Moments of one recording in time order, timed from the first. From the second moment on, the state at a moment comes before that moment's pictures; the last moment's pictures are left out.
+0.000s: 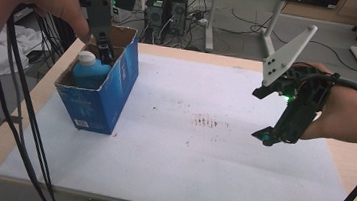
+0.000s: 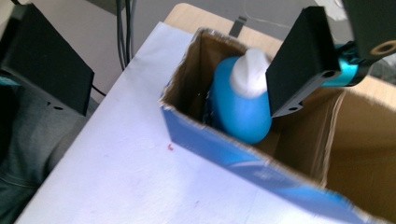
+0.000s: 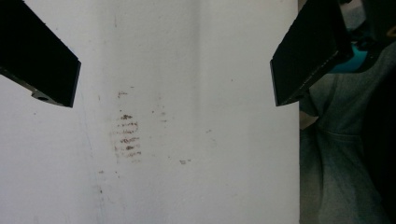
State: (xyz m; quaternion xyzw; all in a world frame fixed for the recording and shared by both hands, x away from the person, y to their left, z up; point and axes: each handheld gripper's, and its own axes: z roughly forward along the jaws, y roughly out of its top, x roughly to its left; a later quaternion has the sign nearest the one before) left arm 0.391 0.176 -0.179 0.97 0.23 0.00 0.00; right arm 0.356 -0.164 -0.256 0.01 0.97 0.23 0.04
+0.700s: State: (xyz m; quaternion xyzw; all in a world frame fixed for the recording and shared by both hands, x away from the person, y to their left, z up) left arm 0.369 0.115 -0.197 0.99 0.11 -0.02 0.02; right arm 0.358 -0.161 -0.240 -0.02 0.99 0.14 0.03
